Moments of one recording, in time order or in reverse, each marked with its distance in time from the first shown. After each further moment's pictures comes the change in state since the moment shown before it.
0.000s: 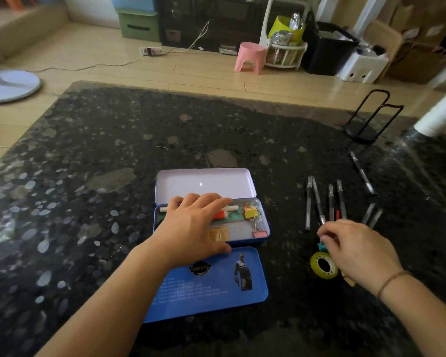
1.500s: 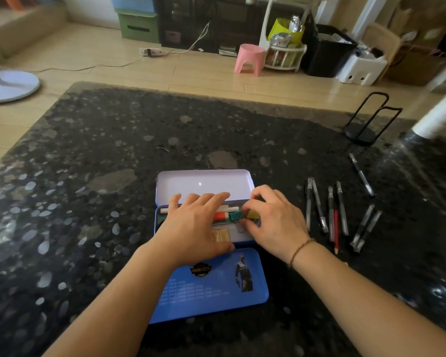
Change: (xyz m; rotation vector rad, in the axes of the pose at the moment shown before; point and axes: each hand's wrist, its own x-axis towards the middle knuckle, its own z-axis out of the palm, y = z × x) left_hand 0.004 0.002 0.001 -0.048 0.032 -0.063; right_hand 0.043 -0.100 0.013 0.225 0.238 -0.376
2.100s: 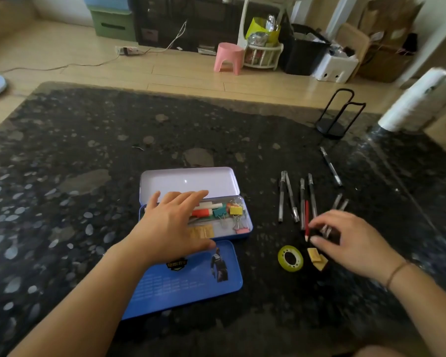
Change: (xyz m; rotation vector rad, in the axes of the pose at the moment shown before) left_hand -0.004 0.007 -0.003 0.004 -0.047 0.021; right_hand -0.100 0.105 -0.074 -0.017 -0.207 0.317
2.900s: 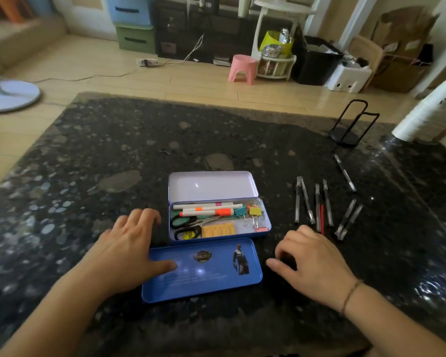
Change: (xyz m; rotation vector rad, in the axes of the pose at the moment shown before) left_hand -0.091 -0.045 -0.036 0.092 -0.106 -0.344; right_hand -0.024 -0.098 0.030 -0.147 0.004 -0.280
